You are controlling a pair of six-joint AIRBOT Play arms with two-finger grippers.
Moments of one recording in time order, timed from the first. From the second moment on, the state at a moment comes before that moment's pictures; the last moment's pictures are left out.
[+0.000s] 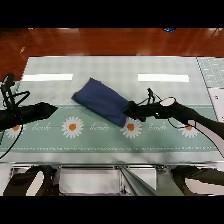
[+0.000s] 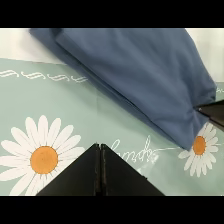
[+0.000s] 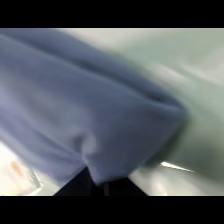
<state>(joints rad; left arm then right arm) 0.13 -0.62 0.62 0.94 -1.06 -1.39 0.33 -1.47 0.76 -0.36 0.70 1.37</state>
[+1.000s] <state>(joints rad) 0.13 -0.63 0.62 0.94 -1.06 -1.39 -0.09 -1.41 1.85 -0.99 1.34 1.72</state>
